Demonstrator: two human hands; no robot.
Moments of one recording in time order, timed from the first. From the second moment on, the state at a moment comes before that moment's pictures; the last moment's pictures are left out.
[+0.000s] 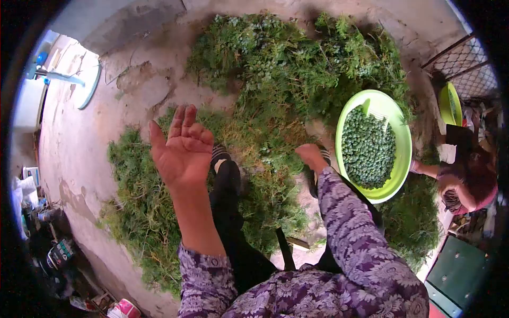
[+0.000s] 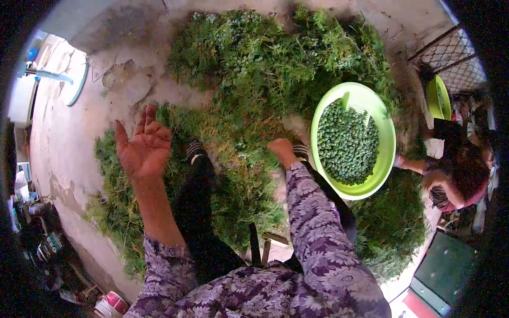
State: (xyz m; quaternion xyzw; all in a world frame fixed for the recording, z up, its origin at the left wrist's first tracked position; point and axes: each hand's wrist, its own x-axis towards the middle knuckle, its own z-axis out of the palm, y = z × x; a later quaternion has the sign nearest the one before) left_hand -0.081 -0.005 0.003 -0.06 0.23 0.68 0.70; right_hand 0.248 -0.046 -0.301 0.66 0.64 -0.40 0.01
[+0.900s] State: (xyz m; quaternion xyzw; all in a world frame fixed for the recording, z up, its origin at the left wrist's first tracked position) left_hand -0.047 -0.010 -0.012 0.10 0.30 0.55 0.78; right_hand 0.175 -0.105 -0.207 0.74 0.30 -0.50 -0.35
